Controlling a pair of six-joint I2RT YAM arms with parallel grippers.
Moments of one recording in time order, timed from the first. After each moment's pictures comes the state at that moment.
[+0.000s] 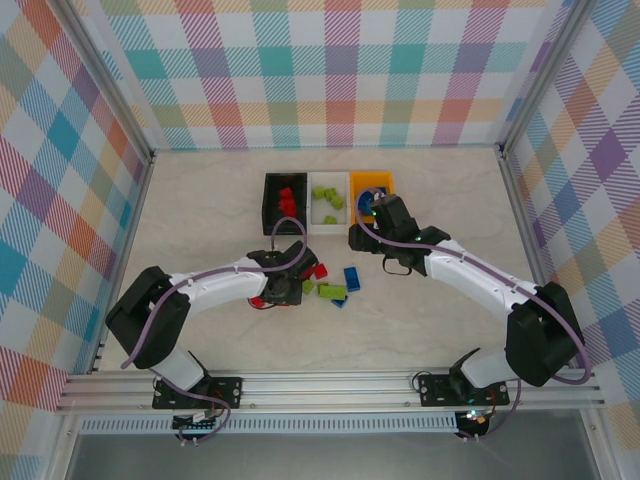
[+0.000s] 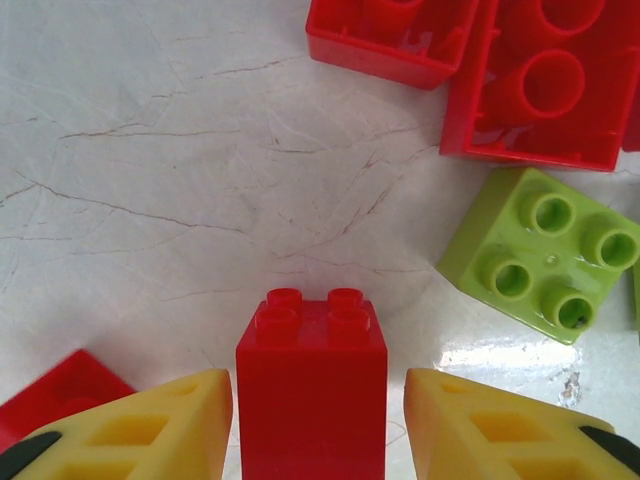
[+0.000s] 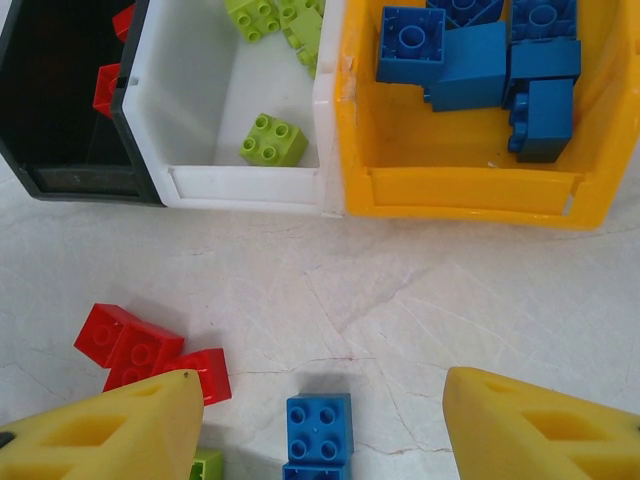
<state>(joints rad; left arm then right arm) -0.80 1.58 0.92 -0.69 -0.23 -0.71 0.62 1.42 1.01 -0.40 0.09 0.51</state>
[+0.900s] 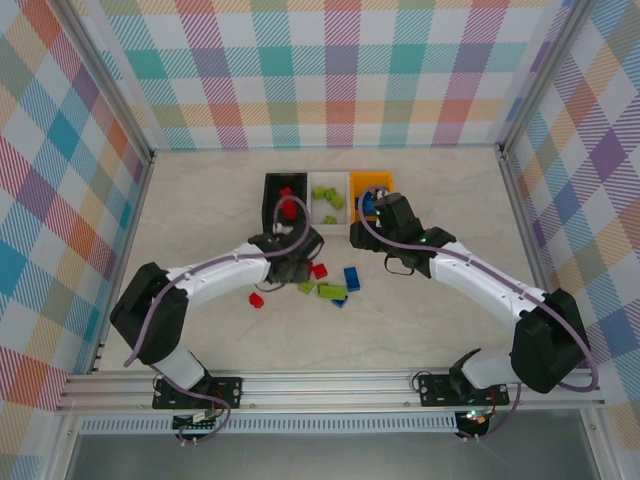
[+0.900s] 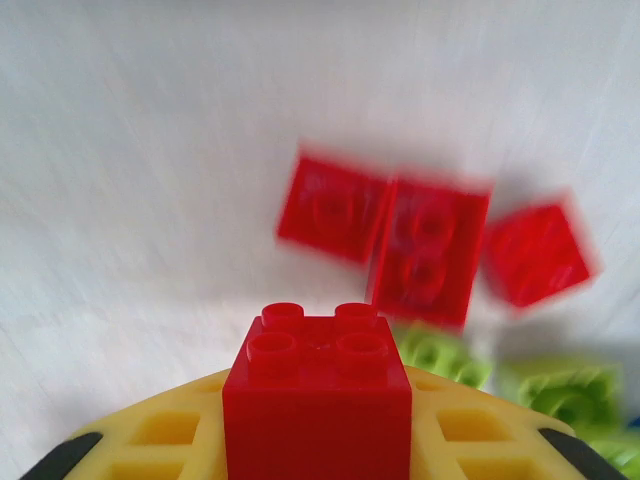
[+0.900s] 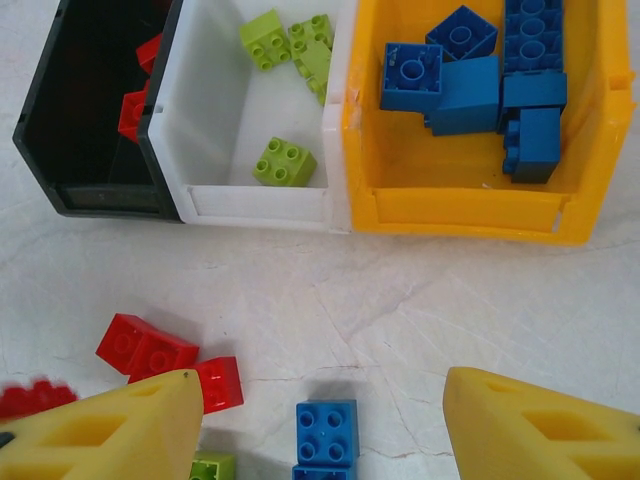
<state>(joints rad) -0.74 1.61 1.12 -0.71 -0.32 -0.71 0.62 1.37 1.01 -0.40 0.10 0.51</state>
